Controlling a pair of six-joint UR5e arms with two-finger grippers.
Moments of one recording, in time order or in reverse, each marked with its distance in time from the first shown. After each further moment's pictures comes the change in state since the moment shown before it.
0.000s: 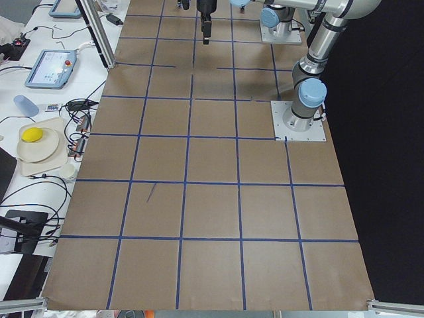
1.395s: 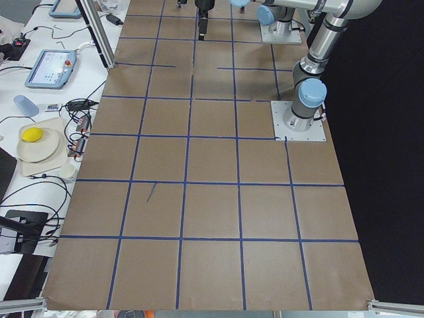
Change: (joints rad) left arm -0.003 0.001 -0.010 0.086 -0.028 0.080; right arm -0.161 0.102 0.265 -0.459 0.200 -0.173
